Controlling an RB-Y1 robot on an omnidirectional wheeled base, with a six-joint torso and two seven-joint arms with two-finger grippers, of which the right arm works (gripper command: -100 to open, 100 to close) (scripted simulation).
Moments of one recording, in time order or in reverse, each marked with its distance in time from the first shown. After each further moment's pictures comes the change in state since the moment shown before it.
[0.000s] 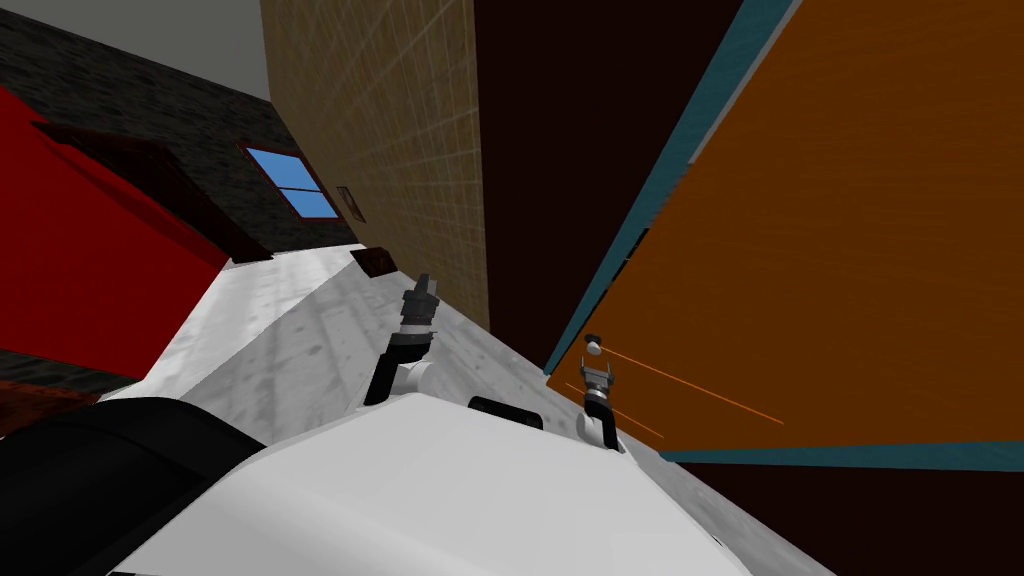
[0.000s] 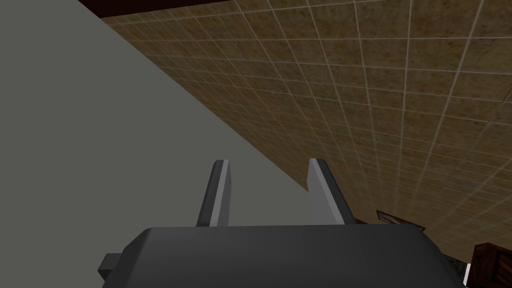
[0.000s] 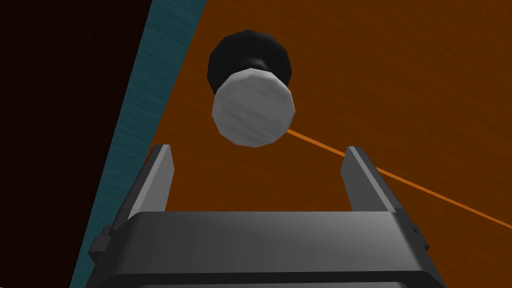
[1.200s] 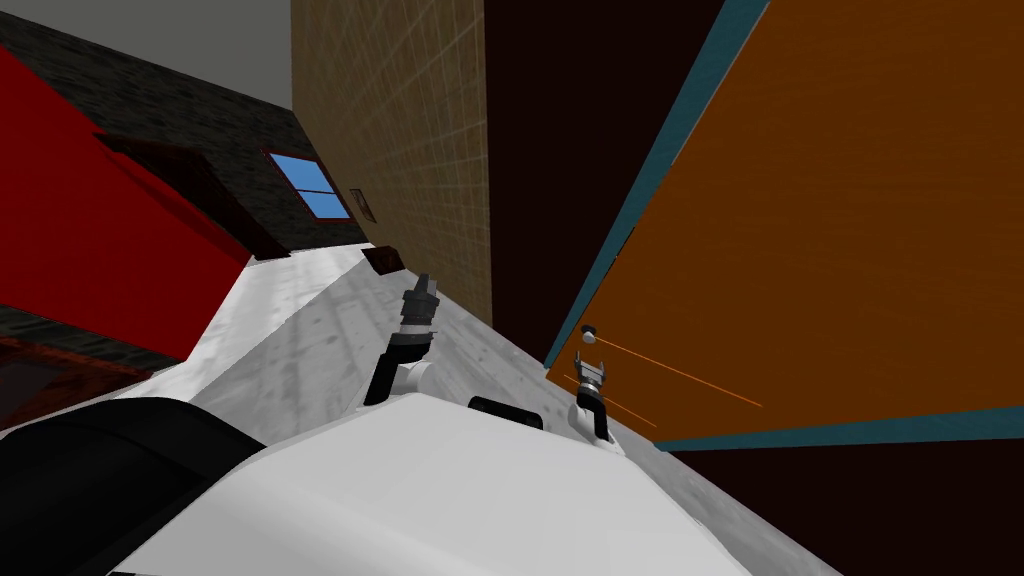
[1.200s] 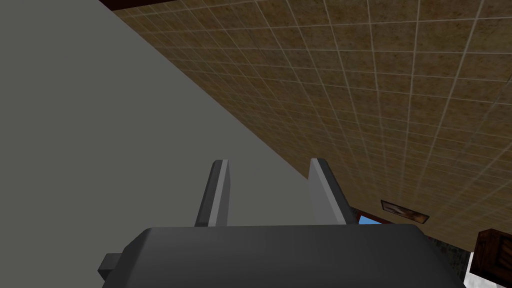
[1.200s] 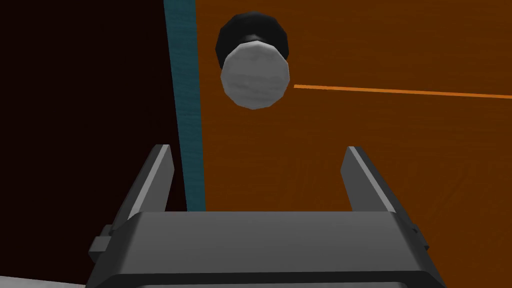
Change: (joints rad) arm -0.025 0.037 0.038 -0.023 -0.107 0.033 -0.298
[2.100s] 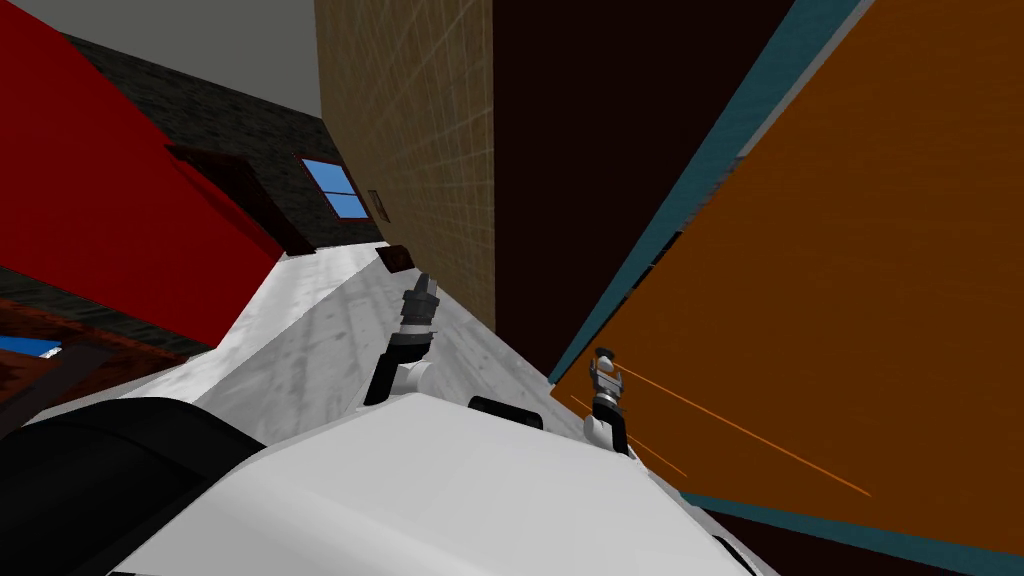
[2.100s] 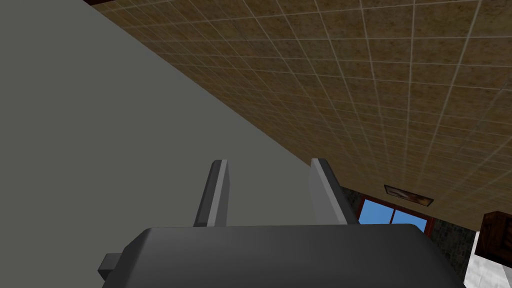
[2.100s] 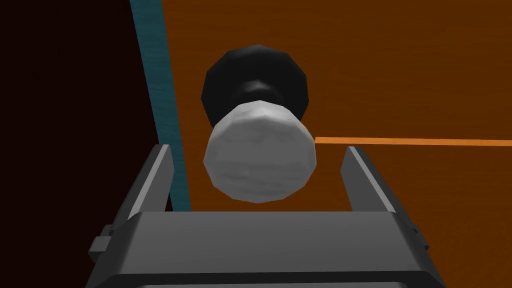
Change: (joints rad) arm 0.026 -0.088 -0.019 0.041 -0.028 -0.024 -0.112
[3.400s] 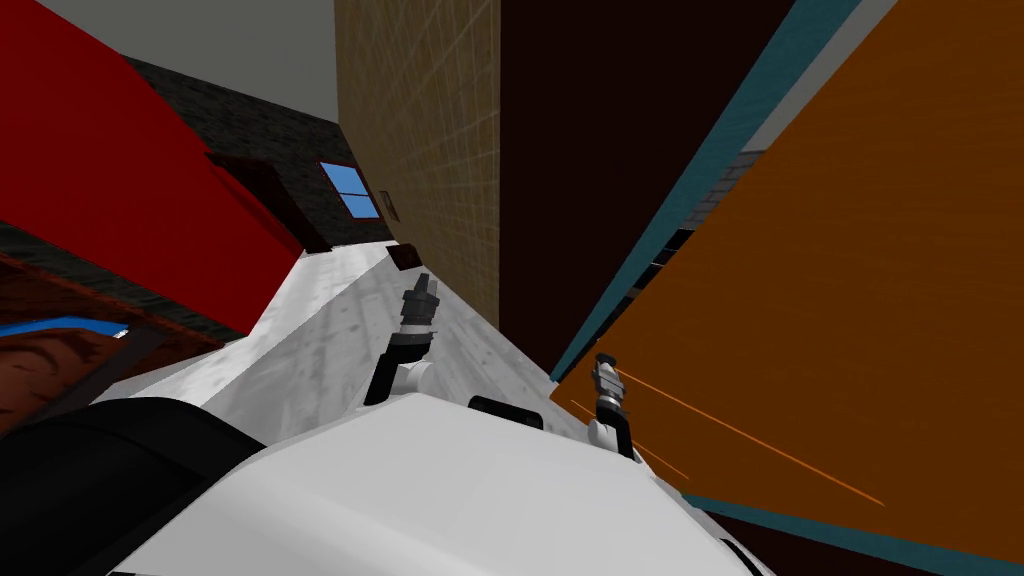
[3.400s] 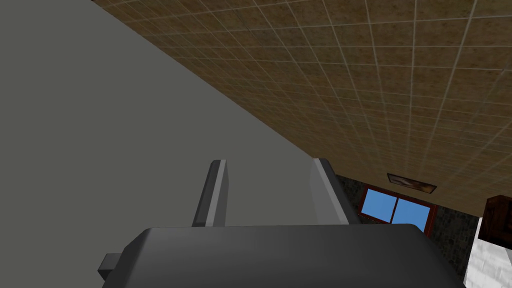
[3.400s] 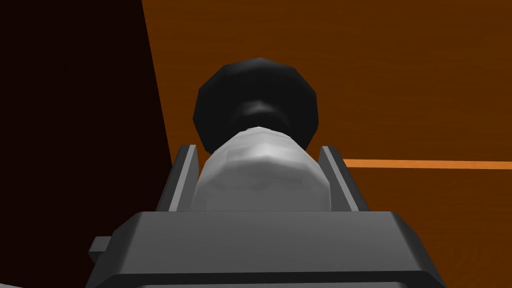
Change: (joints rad) arm 0.007 -0.036 0.037 0.013 0.017 -0.017 -0.060
